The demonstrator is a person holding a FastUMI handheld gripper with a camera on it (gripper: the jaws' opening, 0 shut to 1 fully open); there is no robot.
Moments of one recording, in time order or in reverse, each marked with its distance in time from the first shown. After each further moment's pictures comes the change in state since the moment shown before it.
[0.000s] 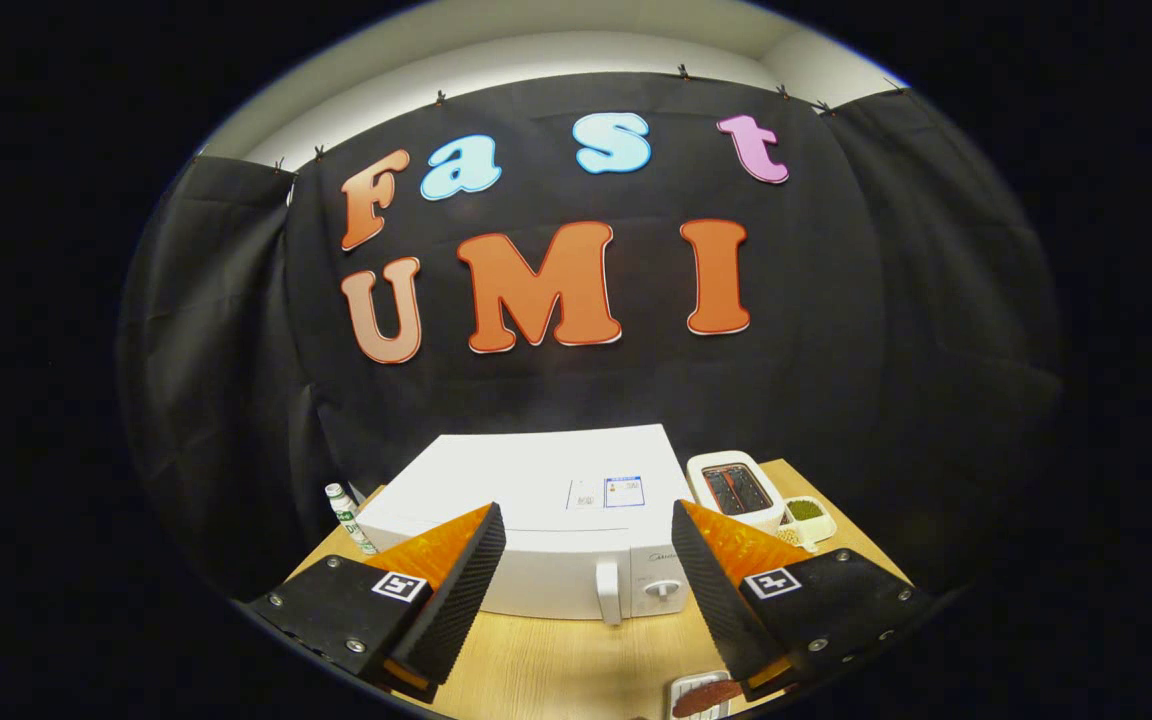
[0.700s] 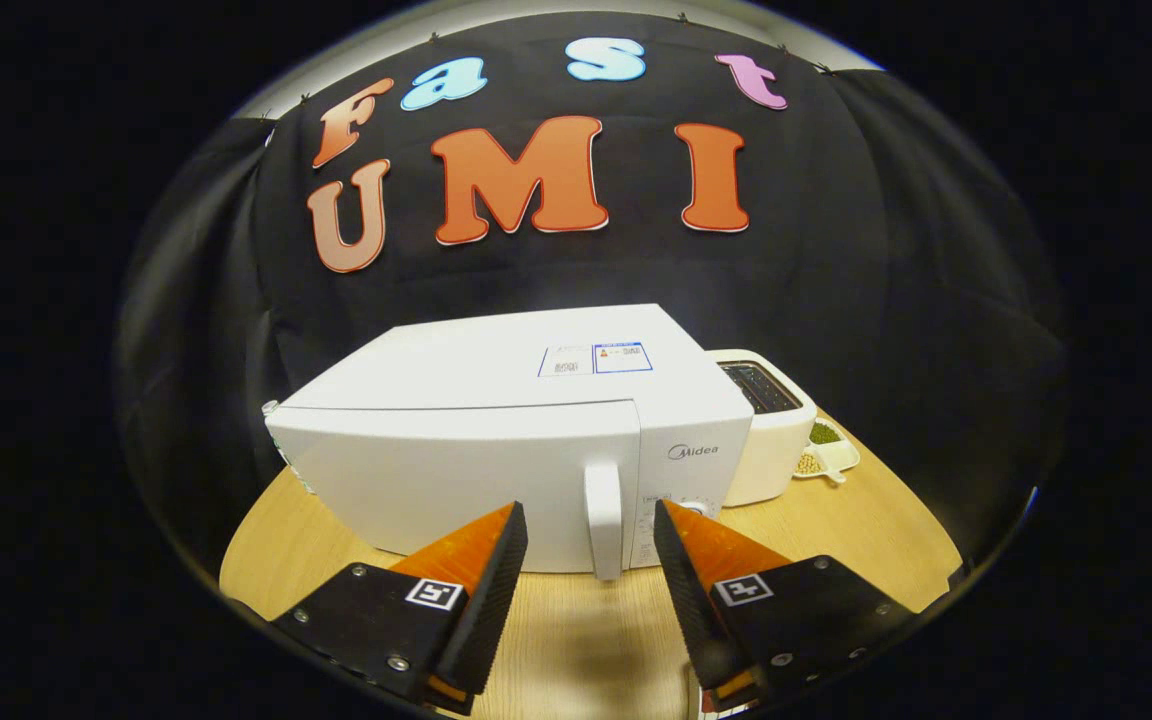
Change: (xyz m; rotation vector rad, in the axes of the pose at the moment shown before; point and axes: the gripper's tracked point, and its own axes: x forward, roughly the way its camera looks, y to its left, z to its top) arm 0.068 -0.011 -0.137 -0.037 0.185 -0.069
